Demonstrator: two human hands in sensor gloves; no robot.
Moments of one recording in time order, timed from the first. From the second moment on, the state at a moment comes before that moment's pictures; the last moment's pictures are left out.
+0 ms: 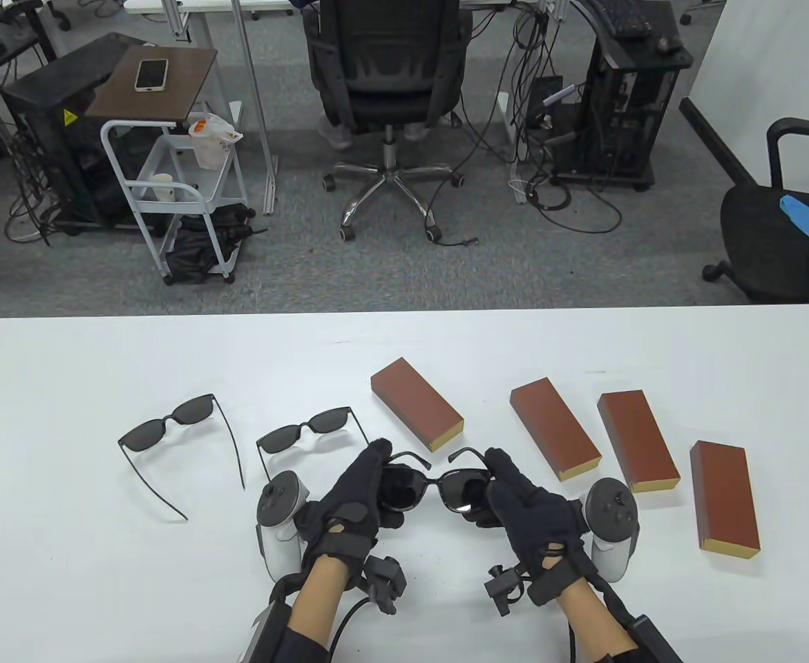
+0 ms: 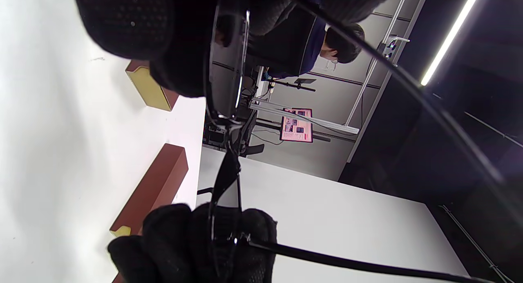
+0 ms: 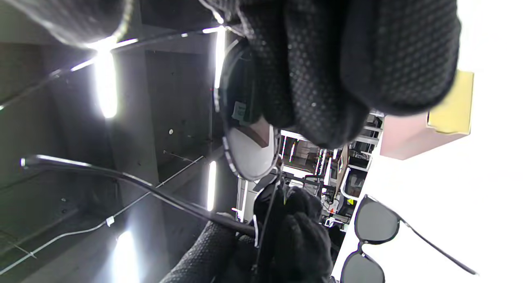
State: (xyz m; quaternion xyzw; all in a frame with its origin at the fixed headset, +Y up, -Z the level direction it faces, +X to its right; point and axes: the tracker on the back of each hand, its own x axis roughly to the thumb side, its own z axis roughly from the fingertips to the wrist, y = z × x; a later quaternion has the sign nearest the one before) left_hand -0.129 -0.742 -0.318 -0.14 0.00 0.76 0.63; right_hand 0.166 -0.727 -0.312 0.11 -0.03 0.73 0.67
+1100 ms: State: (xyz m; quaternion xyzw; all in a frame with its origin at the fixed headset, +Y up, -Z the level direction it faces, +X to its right) left_hand -0.115 -0.738 -0.314 -0.13 -0.04 0.75 0.64; right_hand 0.187 -0.732 -0.311 0.00 -0.06 0.73 0.68
